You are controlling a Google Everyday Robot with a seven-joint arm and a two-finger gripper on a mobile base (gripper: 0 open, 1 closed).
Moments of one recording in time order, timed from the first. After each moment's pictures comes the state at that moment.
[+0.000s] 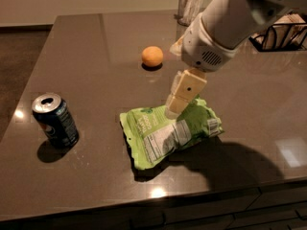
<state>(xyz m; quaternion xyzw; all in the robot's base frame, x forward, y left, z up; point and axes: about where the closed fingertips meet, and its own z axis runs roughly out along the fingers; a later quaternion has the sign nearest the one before) 0.491 -0.059 0.943 -0.64 0.72 0.10 0.25</state>
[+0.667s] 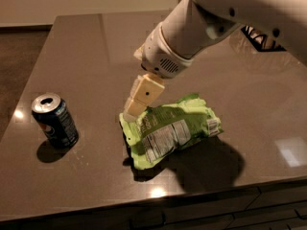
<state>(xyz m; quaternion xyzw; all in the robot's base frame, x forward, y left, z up) 0.494 0.028 0.934 -0.65 0.69 0.16 0.29</state>
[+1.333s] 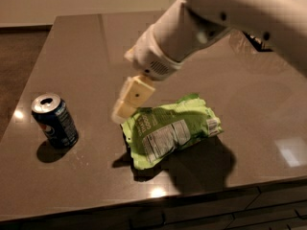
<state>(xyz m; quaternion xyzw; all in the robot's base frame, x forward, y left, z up) 0.492 0.048 0.933 -0.65 0.68 0.18 0.30</state>
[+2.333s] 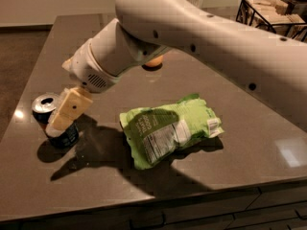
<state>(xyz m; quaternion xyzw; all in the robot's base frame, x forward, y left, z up) 0.468 0.182 0.927 -0.67 0.60 0.29 0.33</state>
